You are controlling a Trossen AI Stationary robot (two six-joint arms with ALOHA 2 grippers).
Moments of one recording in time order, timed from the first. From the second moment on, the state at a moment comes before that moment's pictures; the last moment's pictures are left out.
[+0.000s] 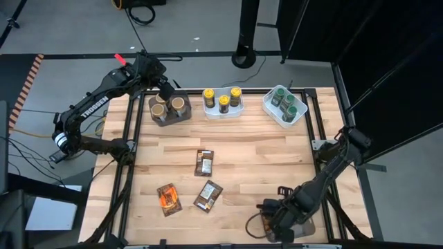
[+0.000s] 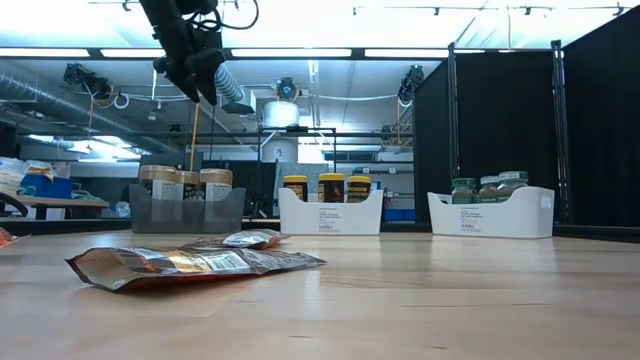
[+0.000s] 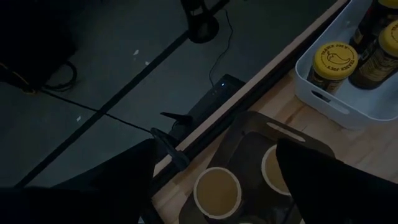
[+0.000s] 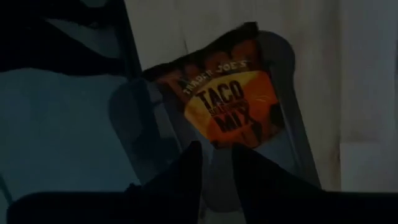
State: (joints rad) left arm 0.80 1.22 1.30 -0.88 -0.28 0.13; right arm 0.75 1.75 1.45 -1.05 -0.10 0.99
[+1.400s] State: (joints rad) left arm 0.80 1.22 1.30 -0.96 -0.28 0.13; right arm 0.23 2.16 1.66 -0.24 -0.30 -0.22
